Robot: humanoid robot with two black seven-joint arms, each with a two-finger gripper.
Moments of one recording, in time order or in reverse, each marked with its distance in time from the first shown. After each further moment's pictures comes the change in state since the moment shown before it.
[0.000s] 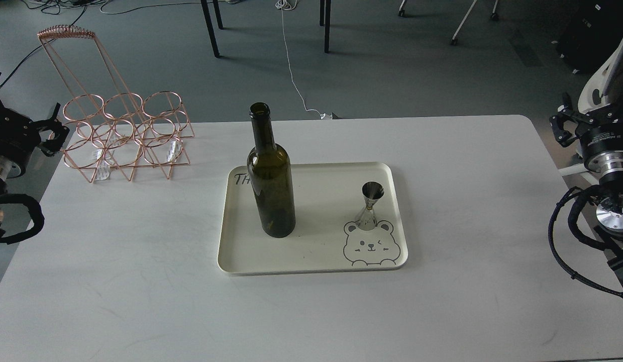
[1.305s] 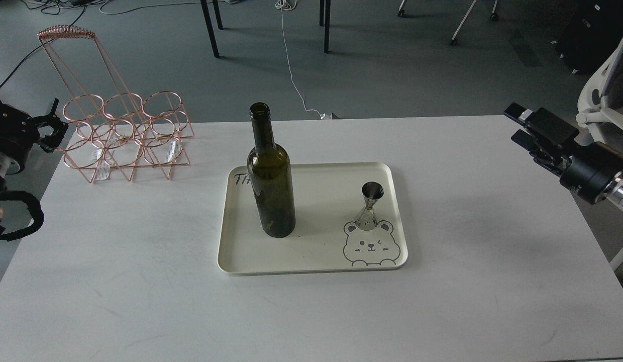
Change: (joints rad) left arm -0.007 0.002 -0.008 -0.003 0.001 0.000 -0.003; right arm -0.108 -0.476 -0.272 0.695 -1.282 -0.351 0.000
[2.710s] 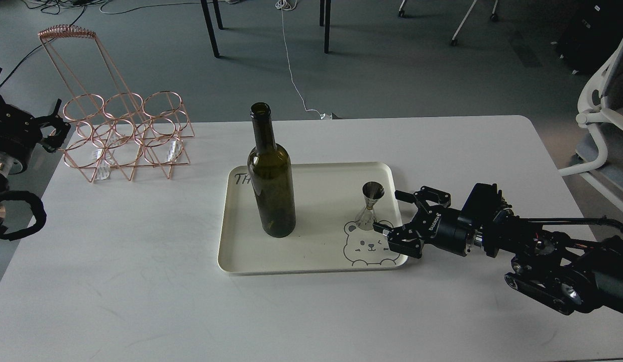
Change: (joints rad) left arm -0.003 -0.009 -0.006 0.006 0.015 0.000 -0.002; right arm 0.237 0.535 -0.530 -0.450 -0.827 -0.510 0.000
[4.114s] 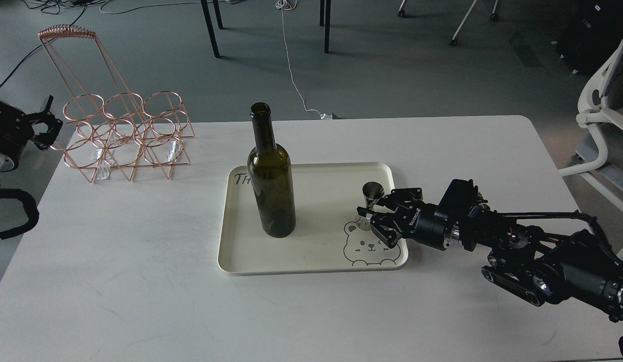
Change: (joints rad) left arm -0.003 0.020 0.001 0.000 0.000 0.000 0.000; right arm 0.025 0.120 -0.008 -0.114 0.002 0.000 0.000
